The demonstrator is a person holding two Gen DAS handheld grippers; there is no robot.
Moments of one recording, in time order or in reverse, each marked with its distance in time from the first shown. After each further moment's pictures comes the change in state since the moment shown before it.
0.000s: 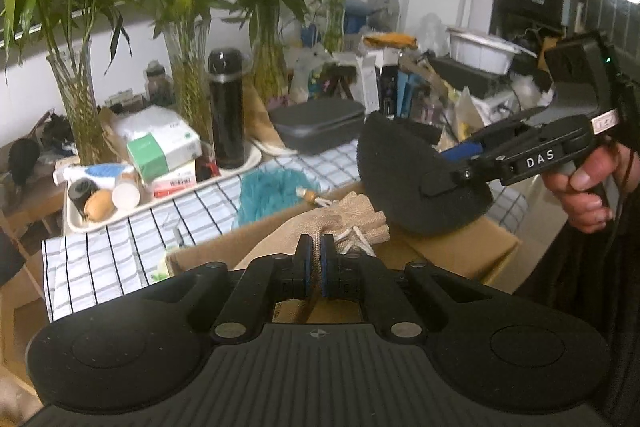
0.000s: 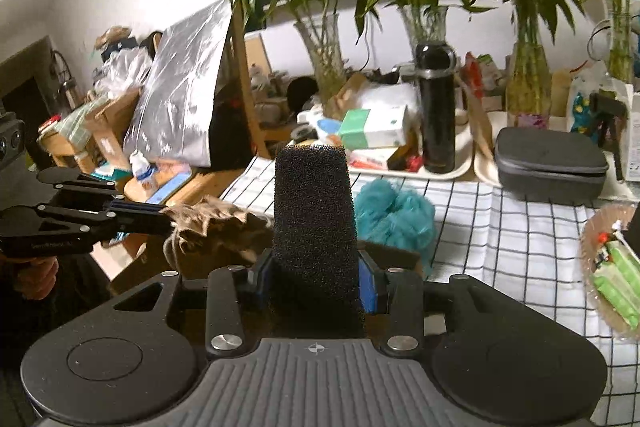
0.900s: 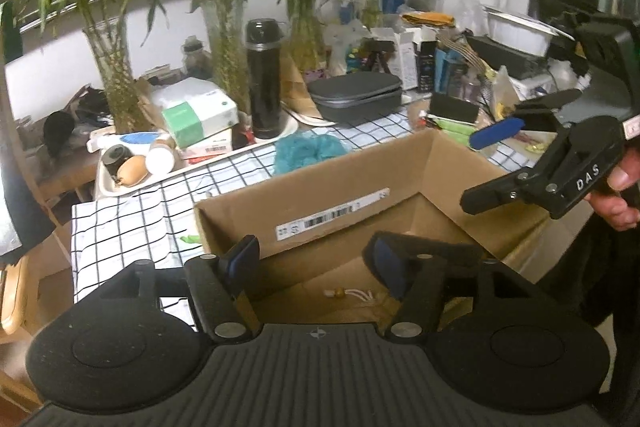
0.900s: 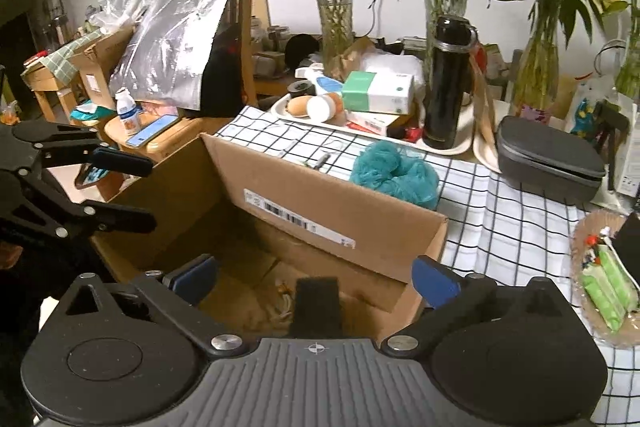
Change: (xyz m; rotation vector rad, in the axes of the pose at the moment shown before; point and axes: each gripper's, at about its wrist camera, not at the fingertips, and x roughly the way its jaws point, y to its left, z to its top) left arm -0.002 -0.003 -0.017 -0.042 0.048 0.130; right arm 0.019 0.029 -0.016 -0.121 0.091 -0.107
